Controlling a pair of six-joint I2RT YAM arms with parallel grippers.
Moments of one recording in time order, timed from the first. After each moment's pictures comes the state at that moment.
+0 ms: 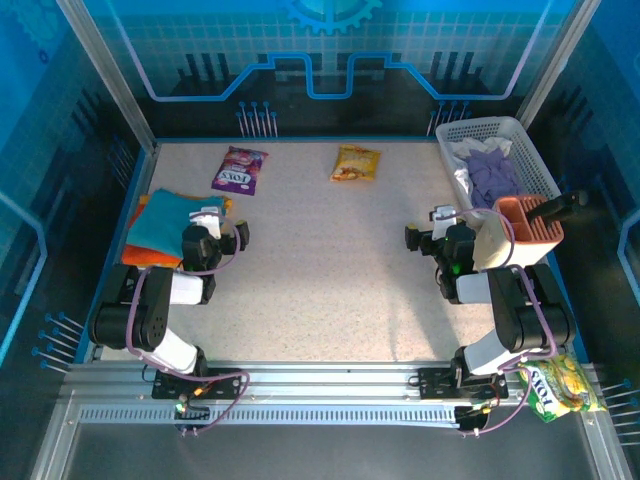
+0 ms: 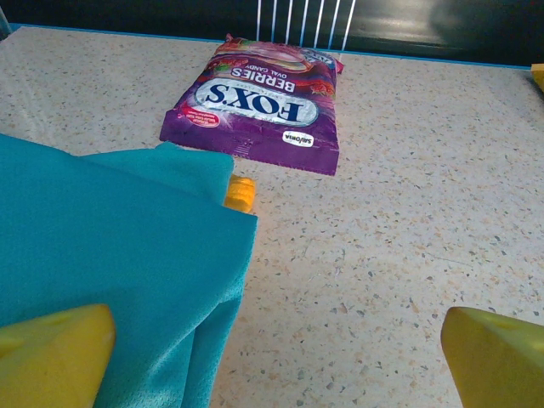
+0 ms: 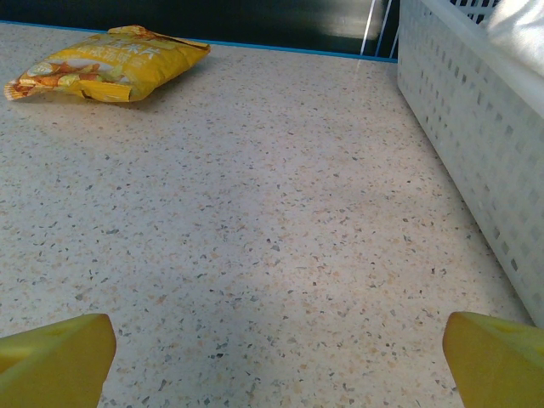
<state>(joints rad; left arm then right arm) 0.00 1.55 0.36 0.83 -0.01 -0.11 0.07 1.54 0.37 0.80 0.02 -0.06</state>
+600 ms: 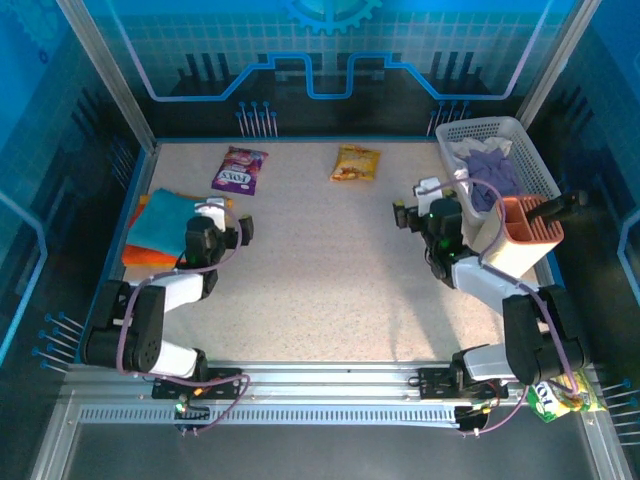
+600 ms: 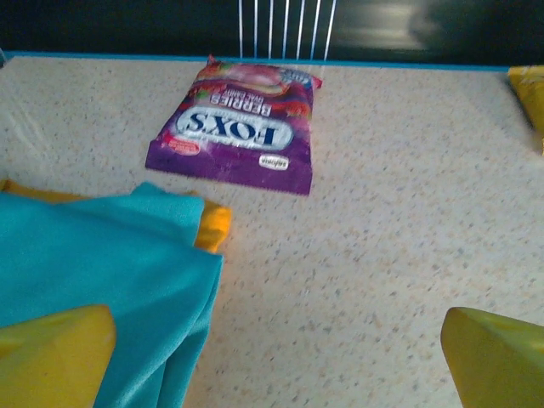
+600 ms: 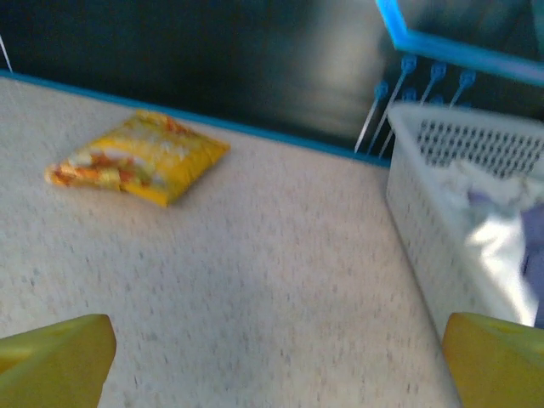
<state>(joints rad) -0.07 1.40 0.47 0.55 -0.08 -0.10 0.26 1.36 0.66 0.38 0.24 -0.14</state>
